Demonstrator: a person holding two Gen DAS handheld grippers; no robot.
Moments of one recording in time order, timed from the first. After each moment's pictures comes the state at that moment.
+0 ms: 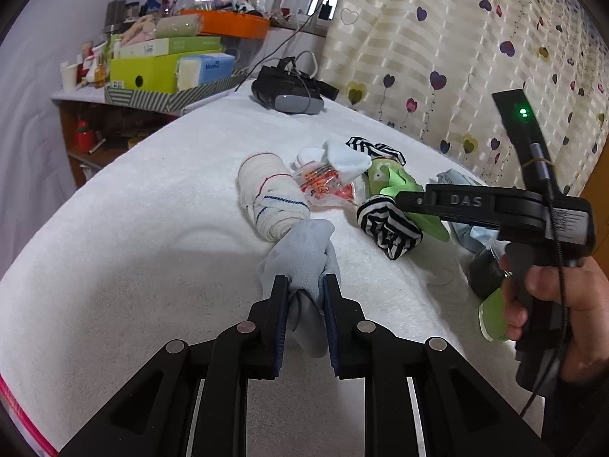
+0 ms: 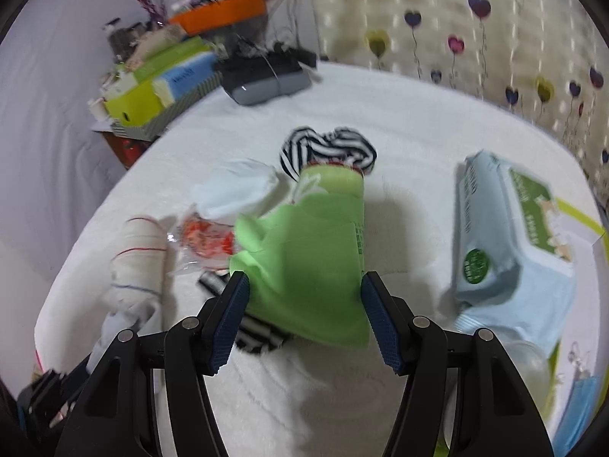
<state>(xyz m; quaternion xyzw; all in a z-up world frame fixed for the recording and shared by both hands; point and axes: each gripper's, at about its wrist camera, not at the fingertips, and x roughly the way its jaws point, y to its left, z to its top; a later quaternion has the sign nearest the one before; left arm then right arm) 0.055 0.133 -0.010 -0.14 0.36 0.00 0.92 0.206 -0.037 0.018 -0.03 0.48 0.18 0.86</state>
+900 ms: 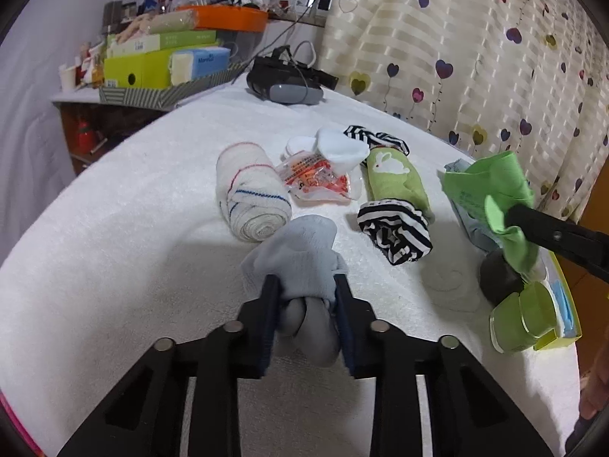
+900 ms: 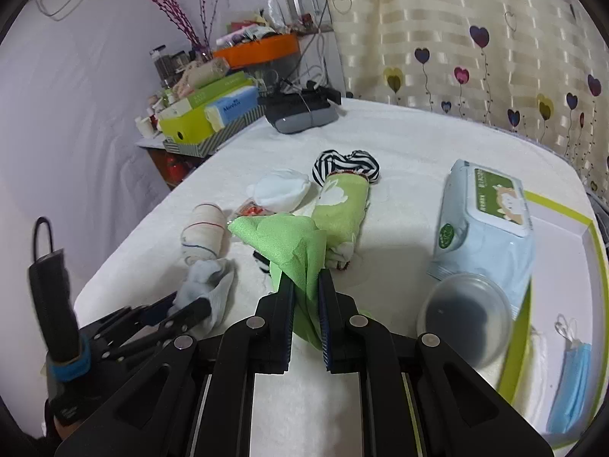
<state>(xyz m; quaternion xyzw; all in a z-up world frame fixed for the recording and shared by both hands) 0.071 0.110 -0.017 -0.13 0.37 0.02 0.92 0.131 -0.078 0.060 0.00 0.41 0.25 0.88</state>
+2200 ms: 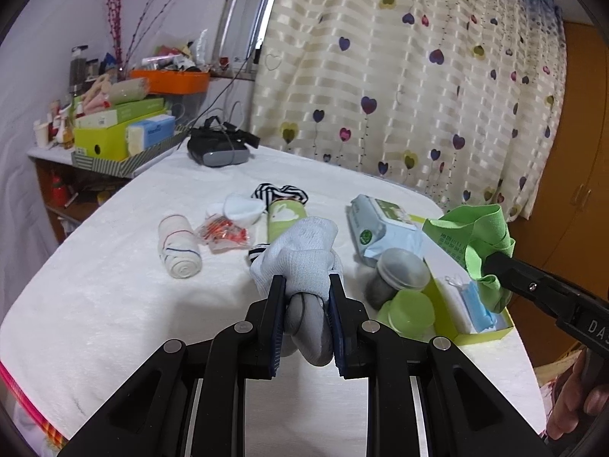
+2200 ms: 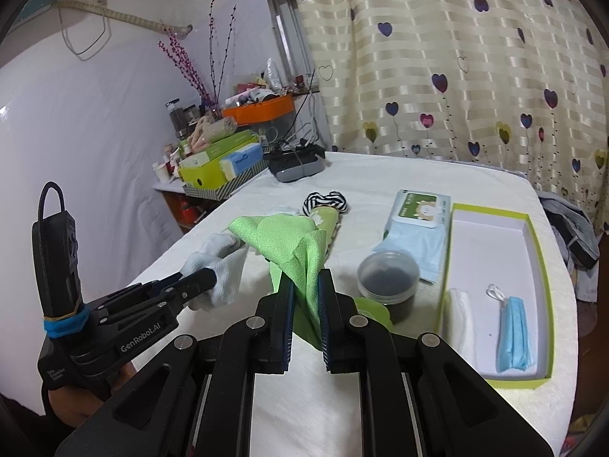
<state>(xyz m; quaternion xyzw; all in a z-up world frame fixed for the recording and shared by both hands) 0.010 0.043 0.065 -0.11 0.29 -0.06 0.95 0.036 -0.161 0.115 0.04 0.32 0.24 0.92</state>
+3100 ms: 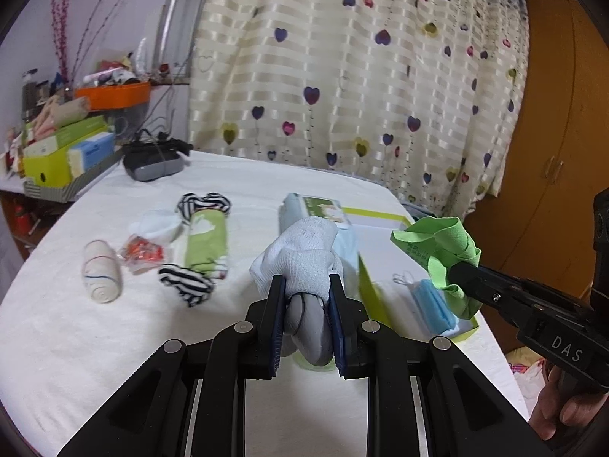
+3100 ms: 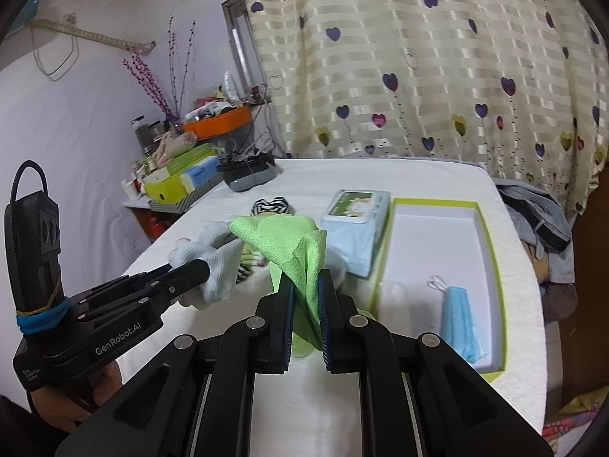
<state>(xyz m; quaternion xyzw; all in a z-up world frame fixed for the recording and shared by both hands) 0.034 -0.040 0.080 -0.07 0.30 -0.13 0.94 0.042 -0.221 0.110 0.06 0.31 0.18 0.93</state>
